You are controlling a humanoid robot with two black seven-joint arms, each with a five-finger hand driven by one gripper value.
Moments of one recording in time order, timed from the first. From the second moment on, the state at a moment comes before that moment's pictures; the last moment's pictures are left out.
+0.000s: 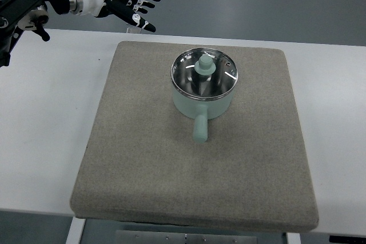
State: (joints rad) left arm -1.29 0.37 -0.44 -0.60 0.83 -0.61 -0.04; right arm 0.03 0.00 -0.06 0.16 0.02 0.00 0.10
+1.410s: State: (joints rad) left arm -1.44 0.20 -0.26 -0.89 1.48 -0.61 -0.05; right arm 0.03 0.00 -0.06 0.16 0.02 0.00 0.10
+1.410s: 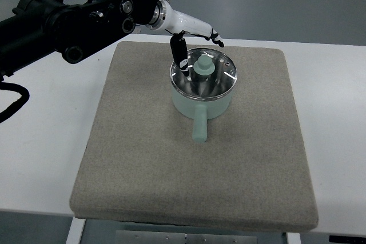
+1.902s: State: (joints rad) left arm -1.44 0.20 -0.26 -0.89 1.50 -0.61 -0.05; right arm 0.03 0.00 -0.06 0.16 0.02 0.00 0.10
